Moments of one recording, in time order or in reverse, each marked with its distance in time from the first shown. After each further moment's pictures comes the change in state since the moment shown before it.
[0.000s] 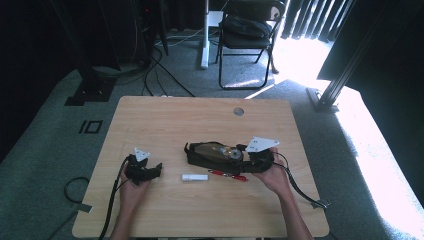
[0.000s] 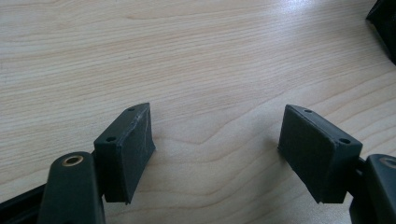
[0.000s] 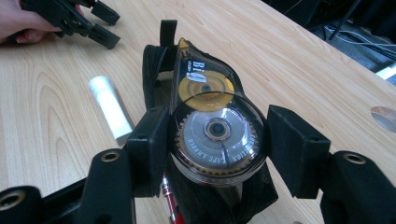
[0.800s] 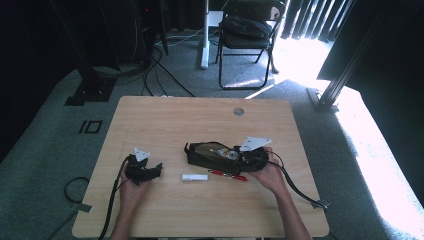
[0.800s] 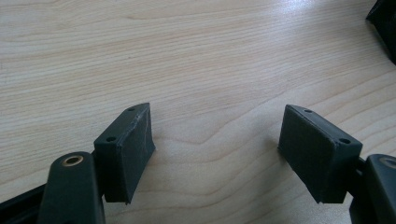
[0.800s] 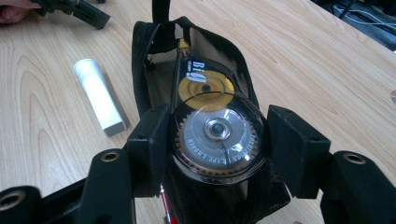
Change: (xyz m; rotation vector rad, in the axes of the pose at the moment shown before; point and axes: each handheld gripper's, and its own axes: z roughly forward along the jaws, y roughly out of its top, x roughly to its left) left arm 0.000 0.000 0.000 0.000 0.000 0.000; right arm -0.004 -0.005 0.022 0.068 0.008 0.018
